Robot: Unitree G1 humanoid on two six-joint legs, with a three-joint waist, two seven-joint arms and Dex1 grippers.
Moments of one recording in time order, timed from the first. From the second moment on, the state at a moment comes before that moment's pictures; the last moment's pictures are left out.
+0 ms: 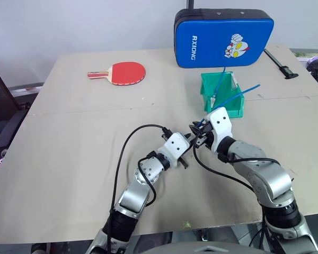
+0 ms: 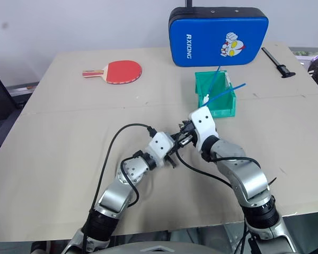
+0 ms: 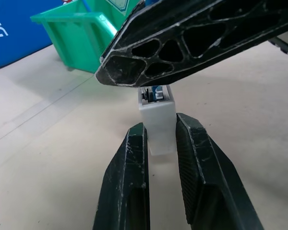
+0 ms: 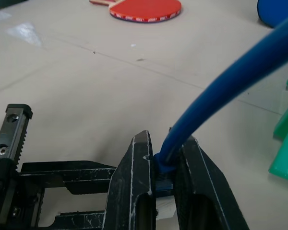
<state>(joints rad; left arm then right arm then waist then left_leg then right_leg) -0.16 0.18 -0.34 -0.14 0.11 0.09 -0.42 -0.33 -0.26 0.24 -0.50 0.29 0.87 0.24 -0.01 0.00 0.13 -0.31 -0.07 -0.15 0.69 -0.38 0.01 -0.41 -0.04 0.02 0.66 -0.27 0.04</state>
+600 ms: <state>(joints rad) -0.15 0.13 -0.32 -0.09 0.11 0.12 -0.40 -0.34 -0.20 0.26 -0.36 0.24 0.85 0.27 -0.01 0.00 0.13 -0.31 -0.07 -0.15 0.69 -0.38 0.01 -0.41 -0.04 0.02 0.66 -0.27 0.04</state>
